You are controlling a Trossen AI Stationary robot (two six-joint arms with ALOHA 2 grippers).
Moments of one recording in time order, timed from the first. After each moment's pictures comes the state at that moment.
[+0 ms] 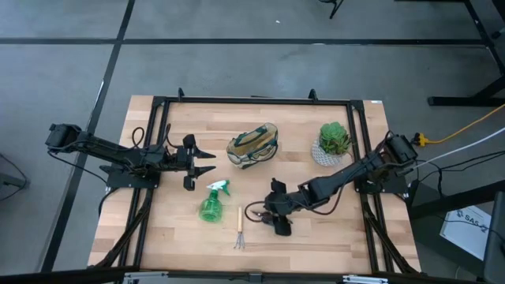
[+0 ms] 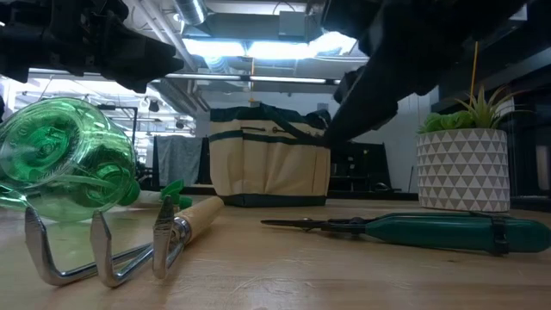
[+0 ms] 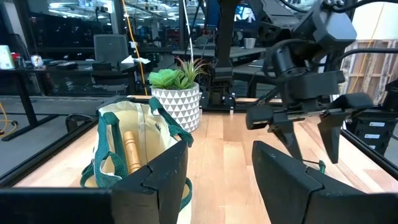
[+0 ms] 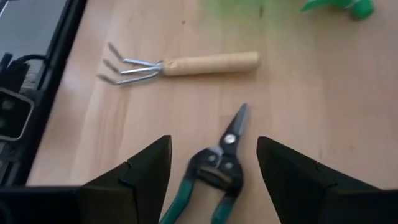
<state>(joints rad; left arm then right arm) -0.11 0.76 0.10 0.68 -0.21 -0.02 0.43 1.77 1.03 -0.09 0.10 0.38</state>
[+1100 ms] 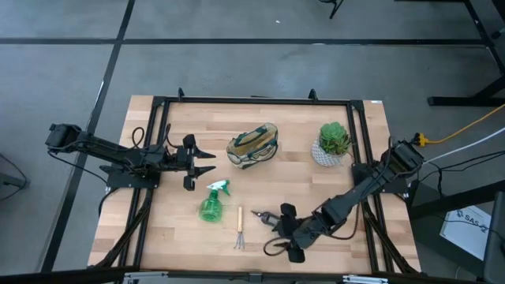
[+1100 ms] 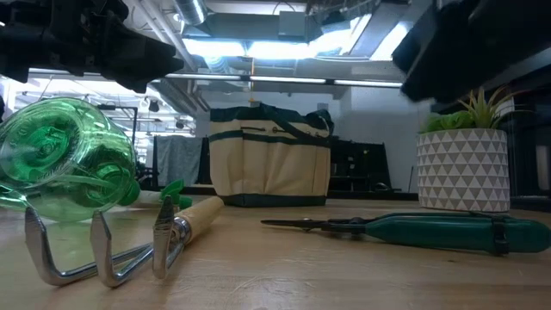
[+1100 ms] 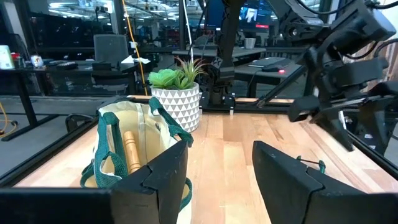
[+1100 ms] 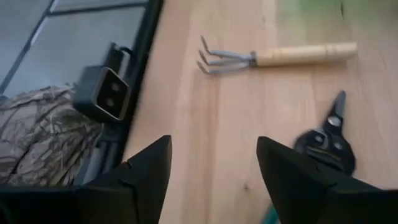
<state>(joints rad) -0.11 0.76 0.10 0.68 -0.21 -0.02 0.69 1.77 1.03 -0.01 0.26 0.54</state>
